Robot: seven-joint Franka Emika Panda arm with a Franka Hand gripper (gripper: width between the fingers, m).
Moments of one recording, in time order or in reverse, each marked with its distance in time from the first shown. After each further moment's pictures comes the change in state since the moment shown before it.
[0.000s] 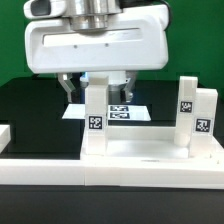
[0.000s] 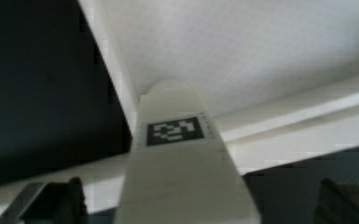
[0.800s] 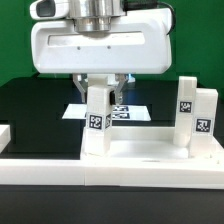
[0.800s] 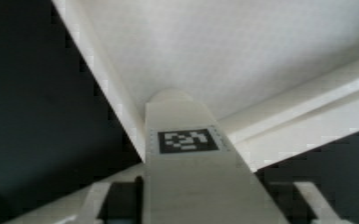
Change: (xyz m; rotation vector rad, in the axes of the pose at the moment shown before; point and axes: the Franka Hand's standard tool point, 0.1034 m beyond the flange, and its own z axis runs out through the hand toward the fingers) arm -0.001 0.003 0.002 -0.004 -0.001 0.306
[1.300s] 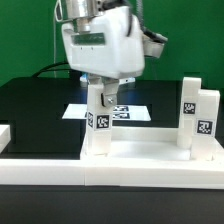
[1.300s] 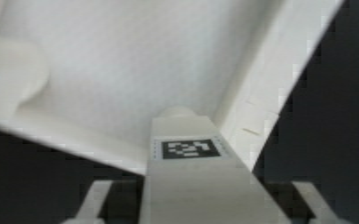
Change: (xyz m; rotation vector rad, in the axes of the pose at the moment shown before) arm 0.000 -0.003 0.000 0.061 -0.020 0.762
